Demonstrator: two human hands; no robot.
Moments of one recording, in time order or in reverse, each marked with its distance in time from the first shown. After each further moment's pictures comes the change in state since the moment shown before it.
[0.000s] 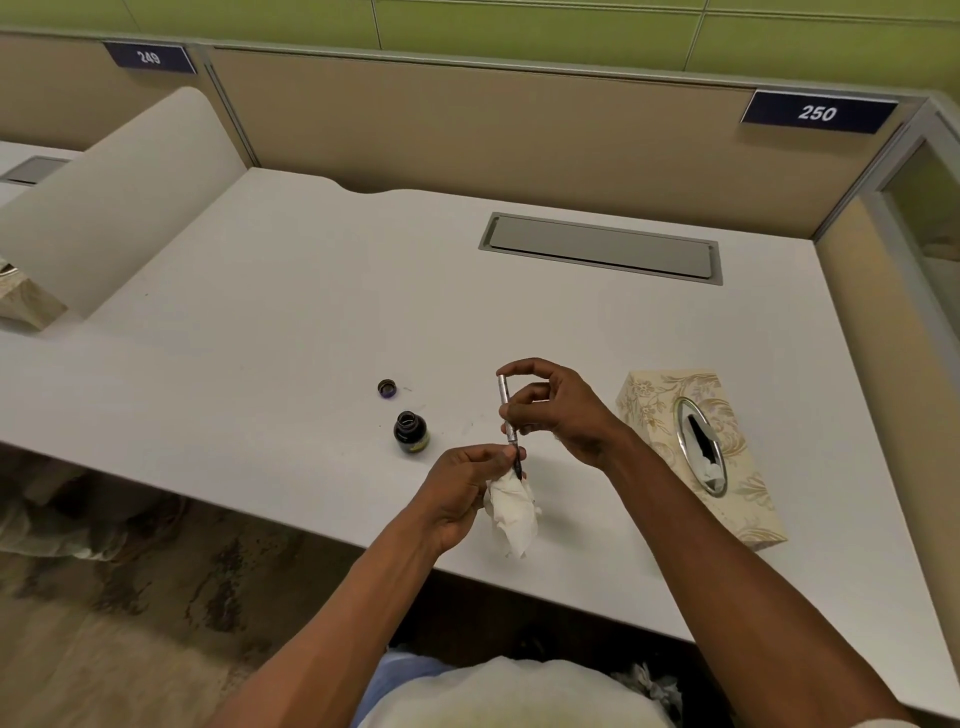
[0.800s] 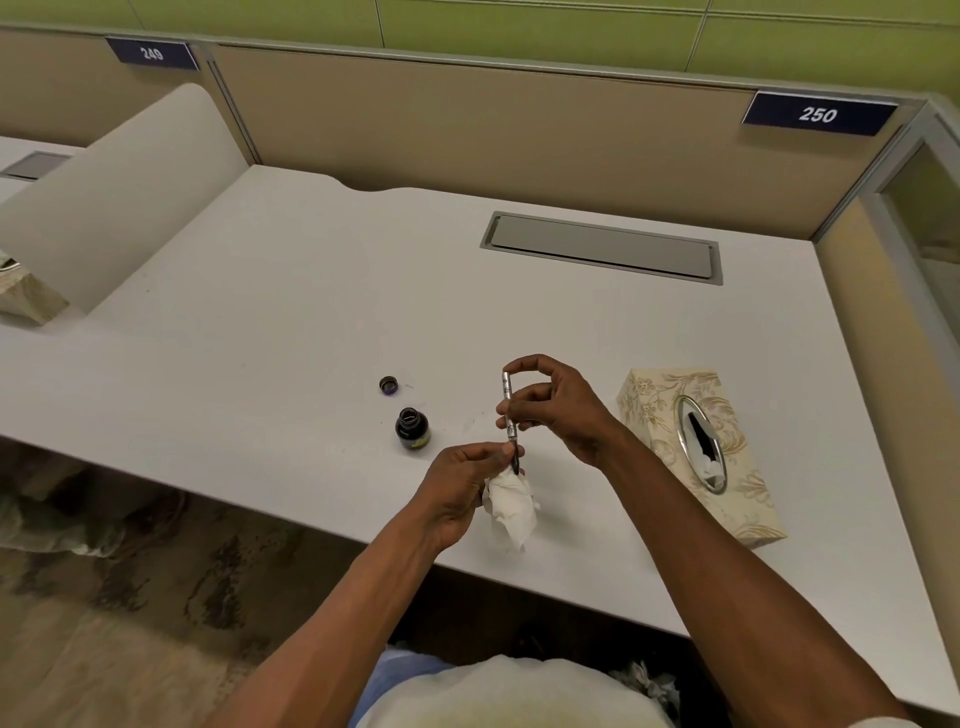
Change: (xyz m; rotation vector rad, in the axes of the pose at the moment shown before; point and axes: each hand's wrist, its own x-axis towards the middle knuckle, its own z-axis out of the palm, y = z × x) left_hand -0.001 -0.002 -0.002 -0.002 0.043 0.006; right_hand -0.004 -0.002 0.007 -0.043 0.039 0.009
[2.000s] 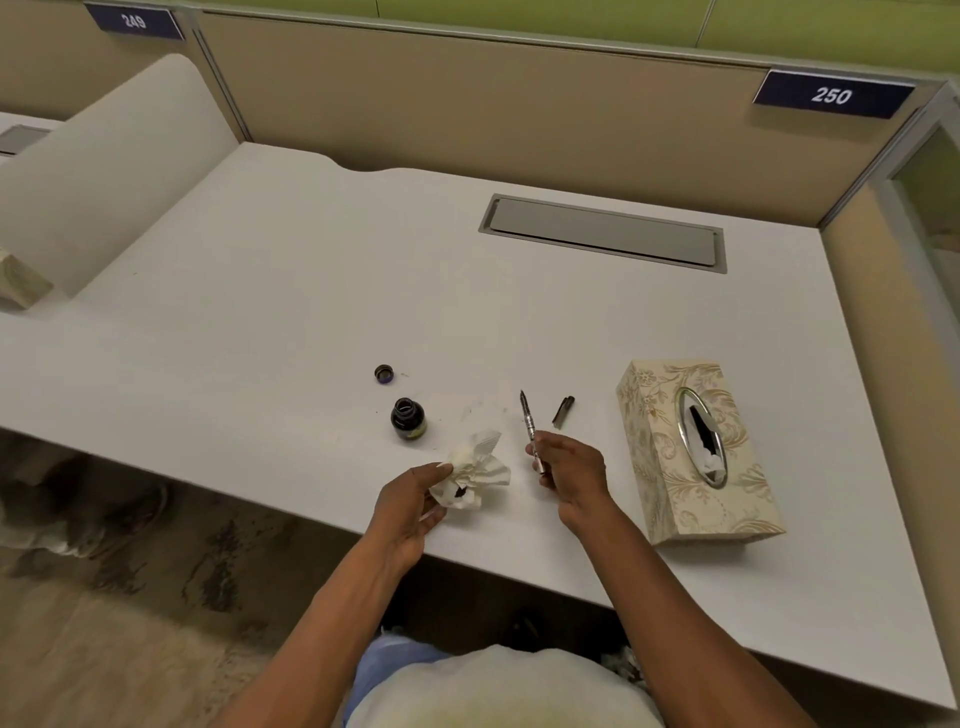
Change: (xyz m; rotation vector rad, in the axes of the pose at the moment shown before) left_hand 0.002 -0.029 -0.053 -0.208 0.375 -0.192; right_hand -0.020 0.092 0.016 0.332 0.577 0.398
